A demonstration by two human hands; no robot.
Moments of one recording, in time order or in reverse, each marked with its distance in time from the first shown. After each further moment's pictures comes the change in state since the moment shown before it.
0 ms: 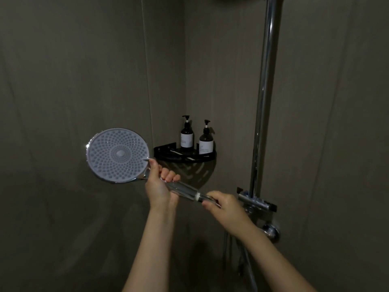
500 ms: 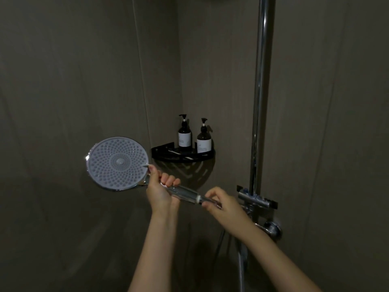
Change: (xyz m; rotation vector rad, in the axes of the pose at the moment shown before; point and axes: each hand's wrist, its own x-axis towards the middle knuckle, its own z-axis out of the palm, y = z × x) left_hand -0.002 -0.012 -0.004 -0.004 0.047 -0.020; right_hand -0.002 0.012 0.001 0.060 0.008 0.064
